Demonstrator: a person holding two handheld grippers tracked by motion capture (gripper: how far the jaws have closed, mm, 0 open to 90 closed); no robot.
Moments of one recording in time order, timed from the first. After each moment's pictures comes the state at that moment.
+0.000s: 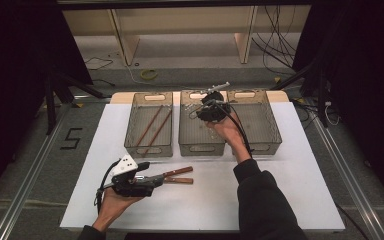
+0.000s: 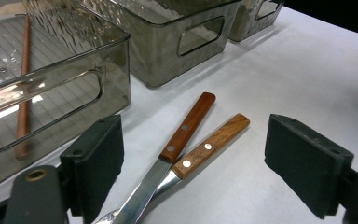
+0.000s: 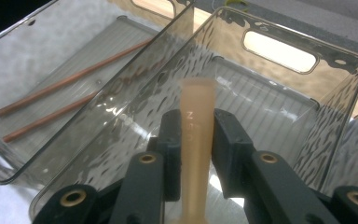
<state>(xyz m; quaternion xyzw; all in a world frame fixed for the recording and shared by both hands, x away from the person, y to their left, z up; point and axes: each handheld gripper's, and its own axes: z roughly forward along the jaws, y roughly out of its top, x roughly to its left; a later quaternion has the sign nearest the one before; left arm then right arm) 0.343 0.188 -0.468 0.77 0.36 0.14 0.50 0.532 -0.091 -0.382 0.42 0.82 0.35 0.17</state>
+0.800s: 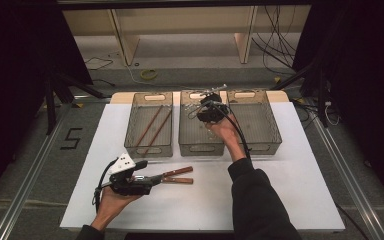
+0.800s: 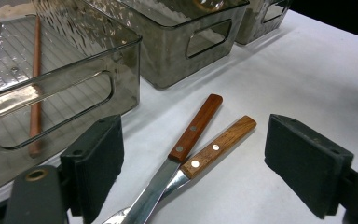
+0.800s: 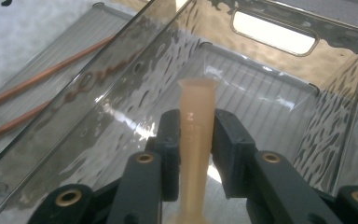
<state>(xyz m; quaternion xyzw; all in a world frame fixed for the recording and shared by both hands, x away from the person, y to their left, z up) 0.346 0.194 -0.467 0.77 0.36 0.14 0.51 0.546 -0.088 -0.402 0.45 0.81 0.33 0.17</state>
